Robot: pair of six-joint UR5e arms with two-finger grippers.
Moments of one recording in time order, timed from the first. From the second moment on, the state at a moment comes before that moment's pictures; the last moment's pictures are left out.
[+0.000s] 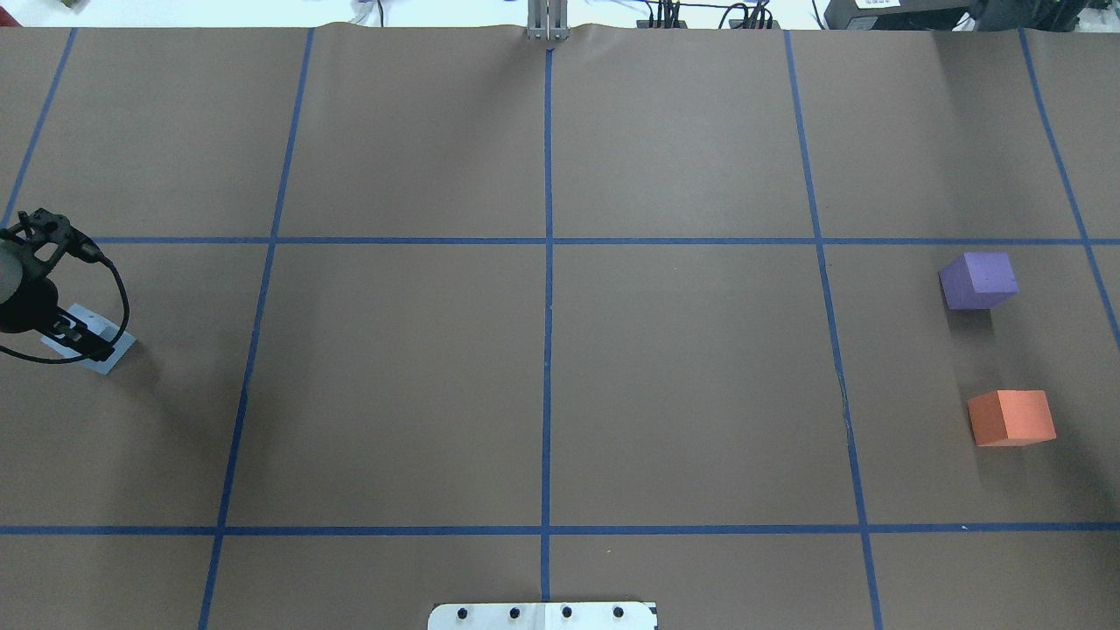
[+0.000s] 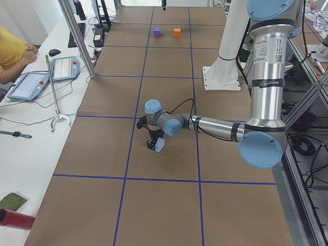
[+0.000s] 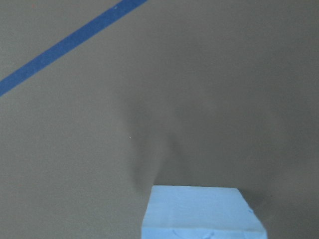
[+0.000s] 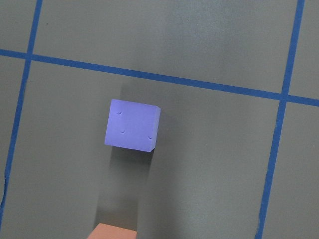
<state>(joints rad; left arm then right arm) -0.93 -1.55 -1.66 -1.95 -2.14 -0.24 1.39 -1.68 1.89 -1.55 2.40 0.13</state>
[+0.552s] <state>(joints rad) -0.93 -1.60 -1.70 -1.94 -2.28 -0.51 1.38 -1.67 1.89 -1.55 2.40 0.13</state>
